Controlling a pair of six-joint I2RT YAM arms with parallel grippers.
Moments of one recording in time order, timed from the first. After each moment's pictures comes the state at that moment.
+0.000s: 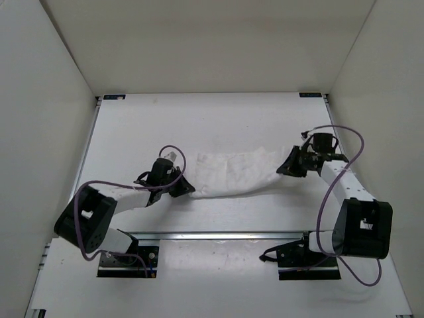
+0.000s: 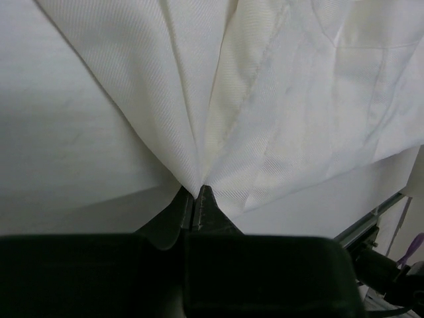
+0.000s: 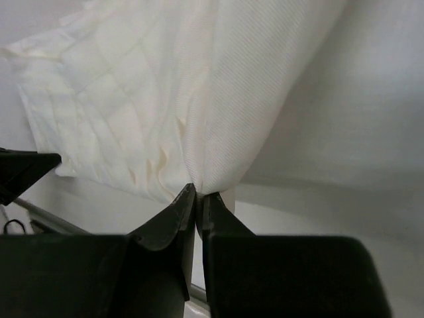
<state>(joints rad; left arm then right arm) -0.48 1.35 0.43 0.13 0.22 -0.84 -0.10 1.30 0.73 -0.44 -0.55 0.35</state>
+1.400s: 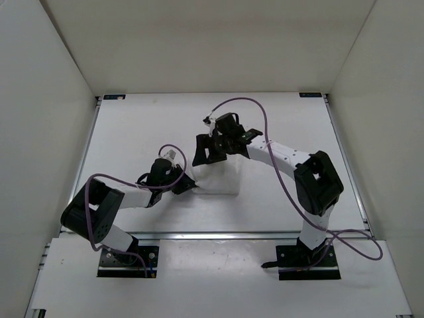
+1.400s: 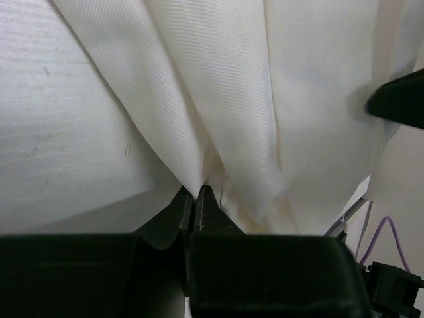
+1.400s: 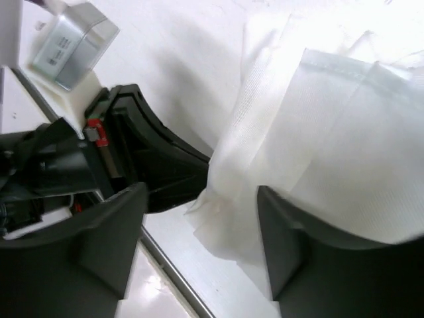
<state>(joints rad) -0.48 1.51 0.43 0.43 0.27 -0.91 0.69 1.87 1.42 -0.35 -0.46 0.44</state>
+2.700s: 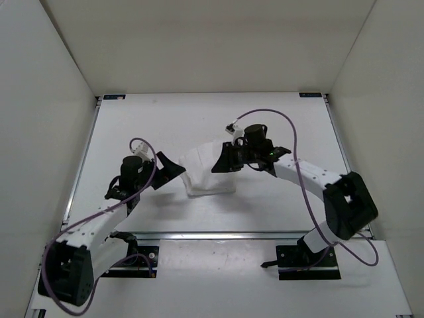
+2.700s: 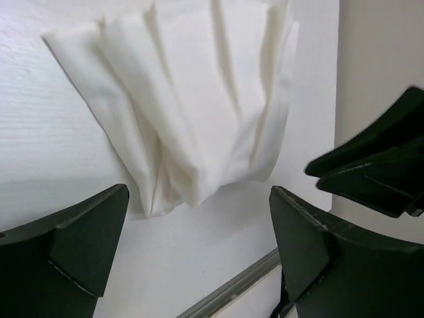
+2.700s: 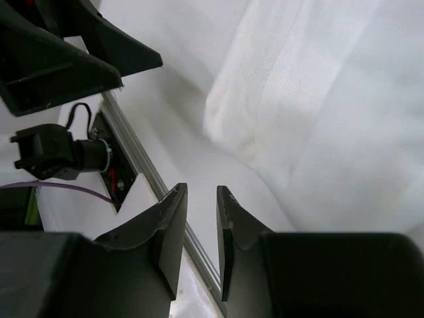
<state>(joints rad) -0.28 1.02 0.41 0.09 0.35 -0.83 0.58 1.57 1.00 -0.07 -0.65 0.47</state>
